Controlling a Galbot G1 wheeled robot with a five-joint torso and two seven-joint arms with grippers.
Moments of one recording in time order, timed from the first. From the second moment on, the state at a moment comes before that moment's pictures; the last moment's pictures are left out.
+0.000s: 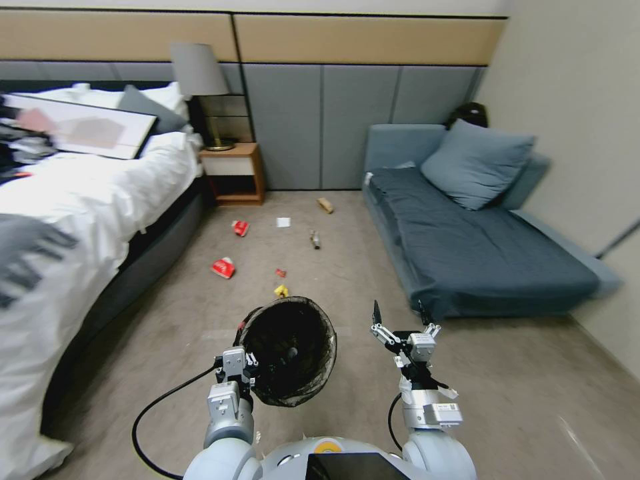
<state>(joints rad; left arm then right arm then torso) 1.86 -1.51 -0.28 -2.46 0.03 0.48 -0.46 -1.82 1.61 0.39 2.30 -0.15 0.27 0.07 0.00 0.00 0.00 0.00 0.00</state>
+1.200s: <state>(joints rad) 1.85 -1.51 -0.27 -2.45 0.04 0.46 -0.46 -1.82 1.61 0.39 2.29 -0.16 0.27 0.07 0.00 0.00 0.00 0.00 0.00</state>
